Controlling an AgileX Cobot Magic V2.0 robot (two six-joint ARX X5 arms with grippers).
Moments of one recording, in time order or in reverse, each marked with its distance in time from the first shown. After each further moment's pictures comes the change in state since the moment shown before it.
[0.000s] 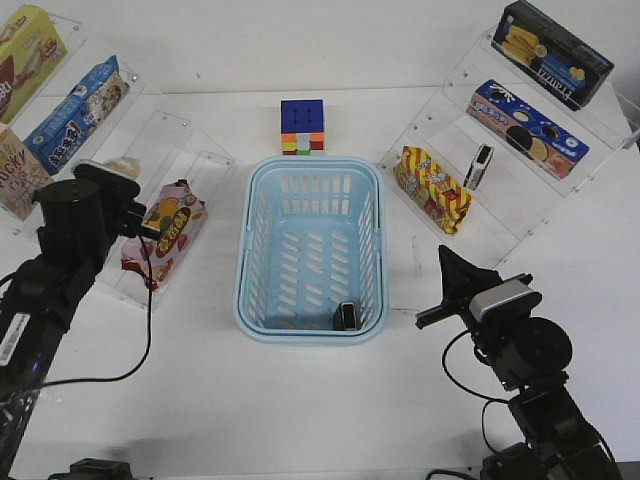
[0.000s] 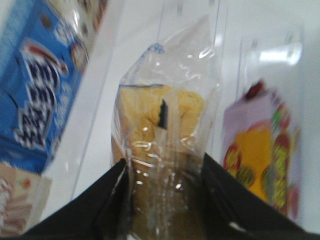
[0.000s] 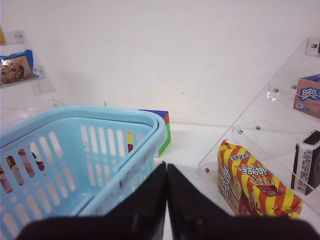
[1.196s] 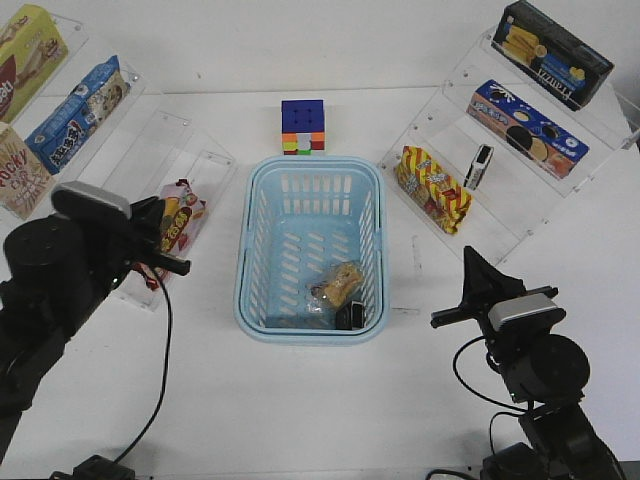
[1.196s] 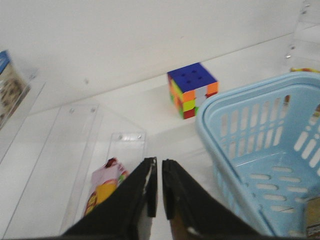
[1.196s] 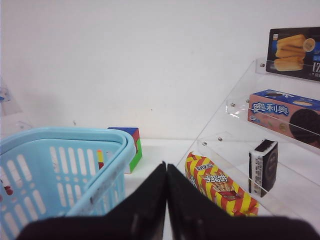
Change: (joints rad) left arm -0.234 -0.208 0.156 -0.266 0.130 -0.355; right arm -0.001 -0.093 0.000 -0.050 0.130 0.000
